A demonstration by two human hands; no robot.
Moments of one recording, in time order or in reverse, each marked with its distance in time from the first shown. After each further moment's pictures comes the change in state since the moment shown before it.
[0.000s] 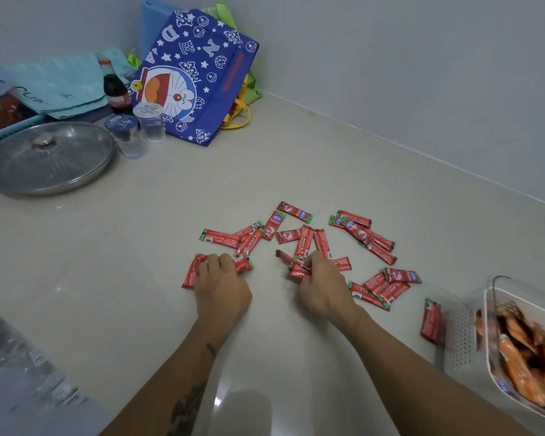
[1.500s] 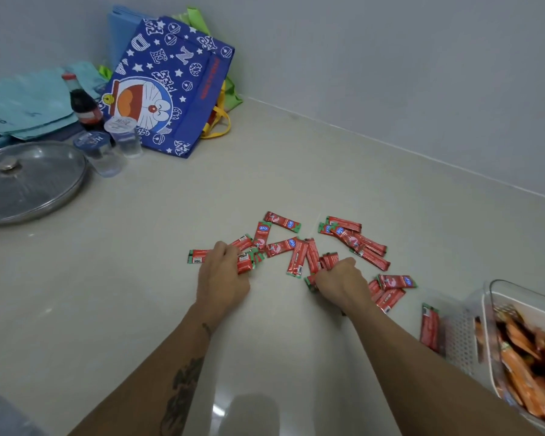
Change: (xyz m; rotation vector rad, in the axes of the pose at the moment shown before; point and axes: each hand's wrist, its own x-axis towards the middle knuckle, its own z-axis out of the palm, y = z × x) left_hand 0.065 0.011 0.017 -0.192 -0.049 0.197; right_hand 0.041 0.030 -0.029 0.152 0.013 0.499
